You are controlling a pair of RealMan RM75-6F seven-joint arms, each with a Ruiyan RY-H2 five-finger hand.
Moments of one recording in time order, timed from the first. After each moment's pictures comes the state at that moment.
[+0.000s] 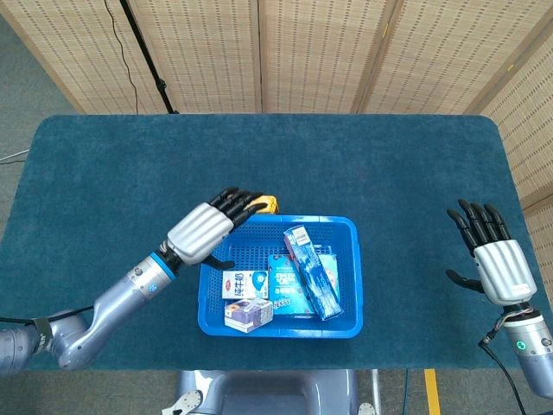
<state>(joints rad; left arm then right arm) -0.91 -1.18 -0.21 -1.84 1.22 0.90 0.12 0.28 -1.13 0.10 -1.41 -1.60 1.47 0.12</state>
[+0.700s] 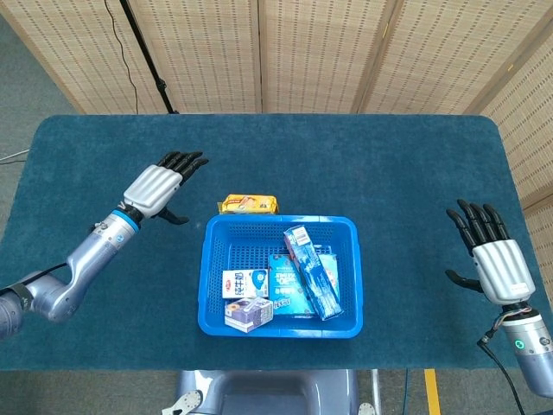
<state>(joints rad) -0.90 -1.23 -0.18 -1.39 1.28 0.76 -0.16 0.28 -1.14 0.10 -1.41 -1.59 1.46 0.11</state>
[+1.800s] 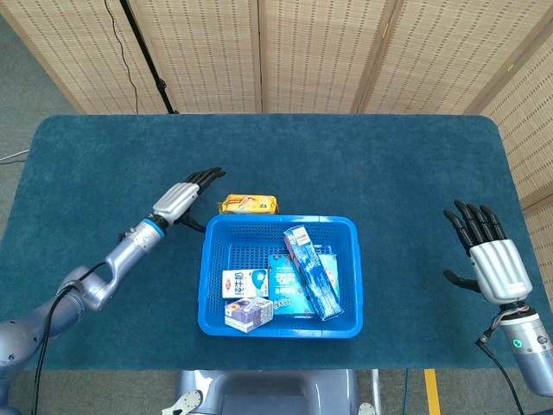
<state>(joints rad) -0.94 -1.70 -0.06 -0.71 1.55 0.85 -0.93 0.29 -1.14 0.10 -1.41 -1.59 1.44 0.11</state>
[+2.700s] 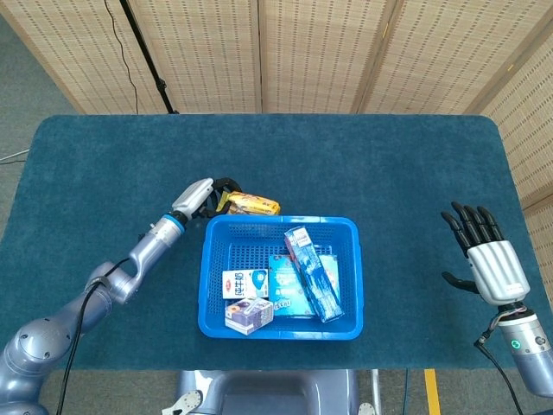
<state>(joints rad) -1.01 -1.82 -0.11 -0.59 1.49 0.78 -1.11 0.29 -1.14 0.10 -1.42 -1.59 1.44 0.10</state>
